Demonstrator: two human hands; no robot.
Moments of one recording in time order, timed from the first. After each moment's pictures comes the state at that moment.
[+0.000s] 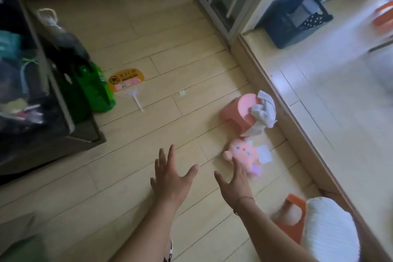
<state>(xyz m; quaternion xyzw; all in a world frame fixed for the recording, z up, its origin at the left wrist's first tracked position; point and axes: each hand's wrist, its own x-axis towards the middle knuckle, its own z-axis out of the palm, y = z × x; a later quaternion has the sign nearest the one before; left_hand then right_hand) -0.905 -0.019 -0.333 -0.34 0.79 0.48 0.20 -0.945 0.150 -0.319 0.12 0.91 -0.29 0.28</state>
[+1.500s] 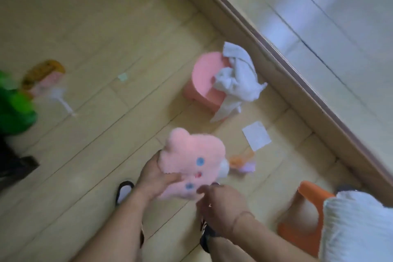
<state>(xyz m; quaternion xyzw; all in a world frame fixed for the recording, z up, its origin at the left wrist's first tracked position) -1.076 0.177 -0.541 -0.33 0.67 0.58 0.33 -1.057 0.370 -0.507 -0.12 0.90 -0.20 0.37</state>
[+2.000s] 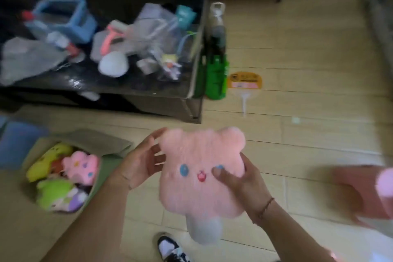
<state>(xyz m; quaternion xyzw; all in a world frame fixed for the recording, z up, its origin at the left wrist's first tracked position) -0.746 -0.202 -0.349 -0.44 0.38 0.81 -0.07 -0.934 -0.011 -0.350 -0.15 0.64 -0.51 0.56</state>
